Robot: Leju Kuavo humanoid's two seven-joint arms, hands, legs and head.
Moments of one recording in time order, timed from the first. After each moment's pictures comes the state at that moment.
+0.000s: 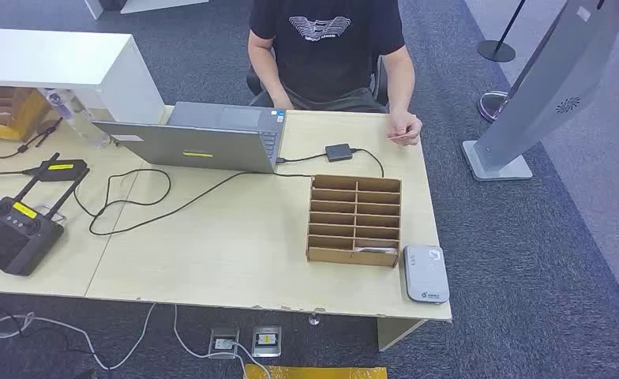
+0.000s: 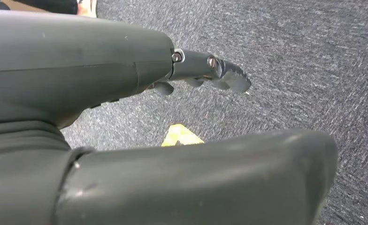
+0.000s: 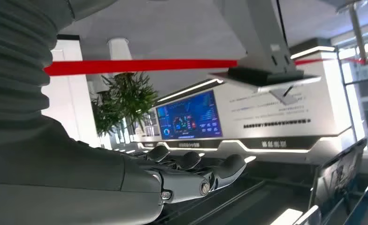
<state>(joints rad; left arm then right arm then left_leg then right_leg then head) -0.20 0.31 -1.17 -0.15 1.43 0.24 -0.08 -0.74 -0.78 0.23 -0.58 0.70 -0.33 -0.57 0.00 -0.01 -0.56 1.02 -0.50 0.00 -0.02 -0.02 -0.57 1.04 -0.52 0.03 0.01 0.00</state>
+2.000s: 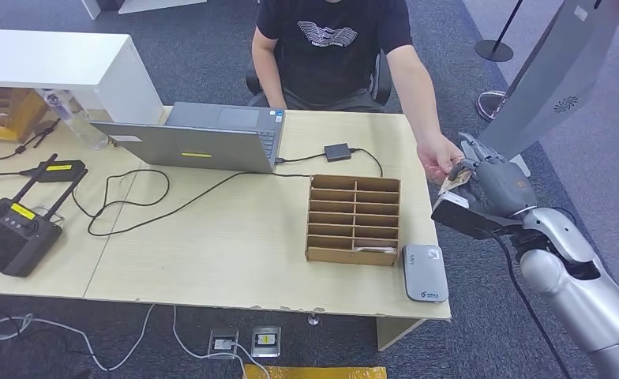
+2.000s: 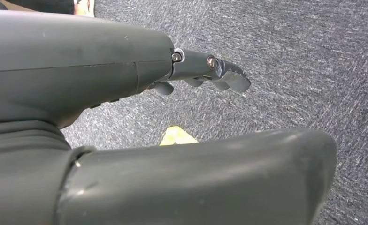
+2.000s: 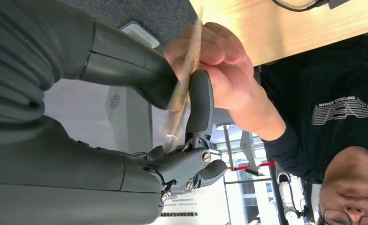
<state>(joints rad) -0.20 0.32 -1.18 -0.15 1.45 0.24 -0.09 -0.60 -0.63 0.70 -1.26 0.61 -0.02 -0.14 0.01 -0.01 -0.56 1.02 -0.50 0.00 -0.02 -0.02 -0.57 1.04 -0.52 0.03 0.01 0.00</state>
